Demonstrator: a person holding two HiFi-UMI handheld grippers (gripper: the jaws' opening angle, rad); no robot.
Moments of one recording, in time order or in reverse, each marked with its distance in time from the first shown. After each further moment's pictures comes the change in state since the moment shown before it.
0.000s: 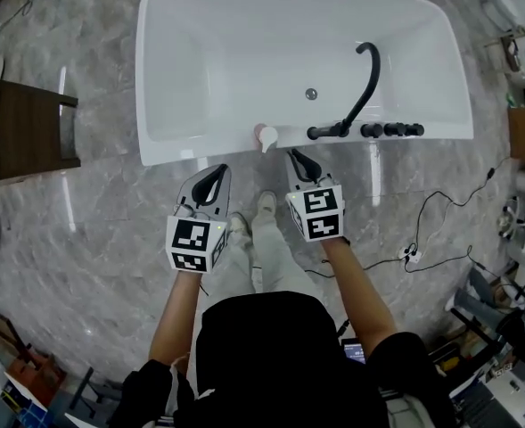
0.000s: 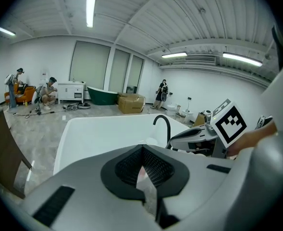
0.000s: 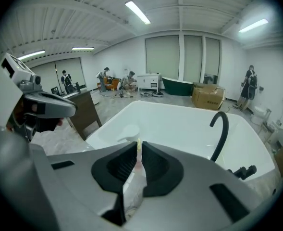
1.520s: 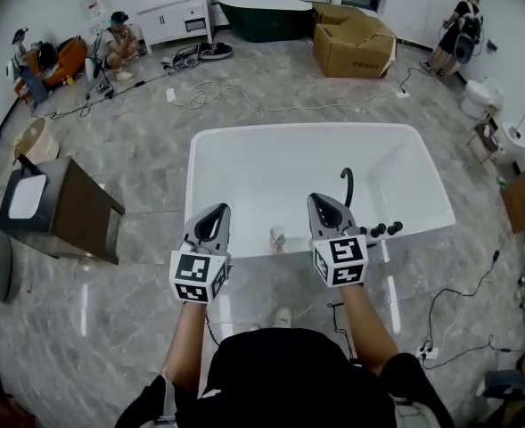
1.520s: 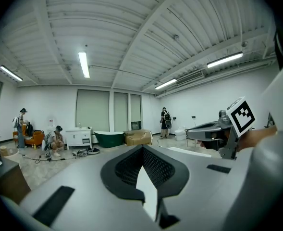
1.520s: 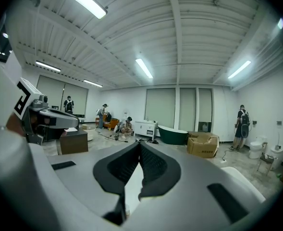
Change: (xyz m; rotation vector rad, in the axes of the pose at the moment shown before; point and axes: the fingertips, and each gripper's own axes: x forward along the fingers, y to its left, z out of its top) left arm -0.177 -0.046 0.223 0.236 -0.404 0.140; right arm -0.236 -0.001 0.225 -0.094 -0.558 -0.070
